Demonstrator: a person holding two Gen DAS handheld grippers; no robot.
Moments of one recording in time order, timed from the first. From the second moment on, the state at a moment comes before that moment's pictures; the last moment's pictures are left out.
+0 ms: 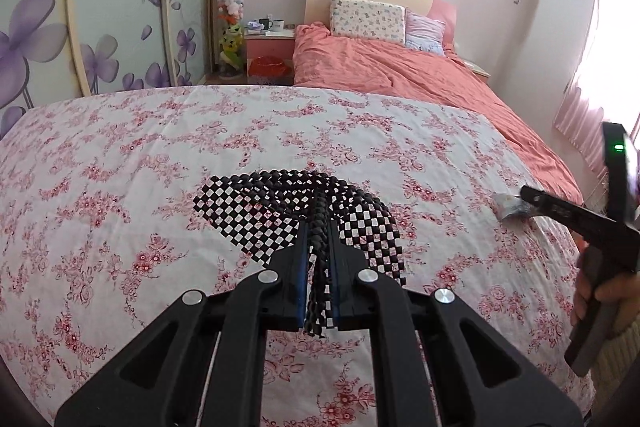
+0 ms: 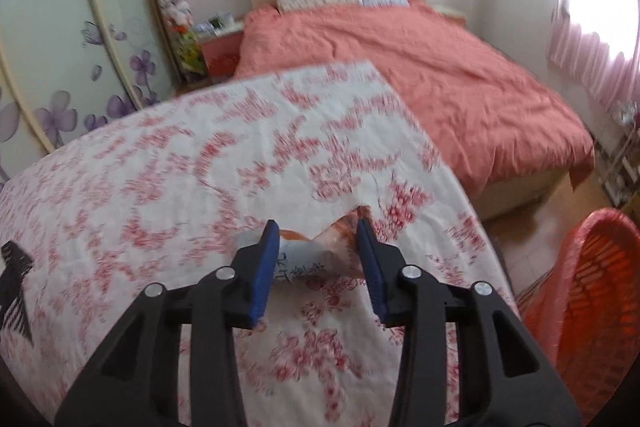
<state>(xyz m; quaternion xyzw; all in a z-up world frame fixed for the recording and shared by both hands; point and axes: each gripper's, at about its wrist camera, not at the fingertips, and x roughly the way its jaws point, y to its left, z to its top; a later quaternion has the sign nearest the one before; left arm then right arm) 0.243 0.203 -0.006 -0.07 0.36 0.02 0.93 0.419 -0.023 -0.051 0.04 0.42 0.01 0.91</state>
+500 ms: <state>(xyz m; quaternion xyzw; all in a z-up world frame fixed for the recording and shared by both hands) 0.243 0.198 -0.014 -0.07 0.37 0.01 0.93 0.410 -0.030 -0.058 0.02 0.42 0.03 0.91</state>
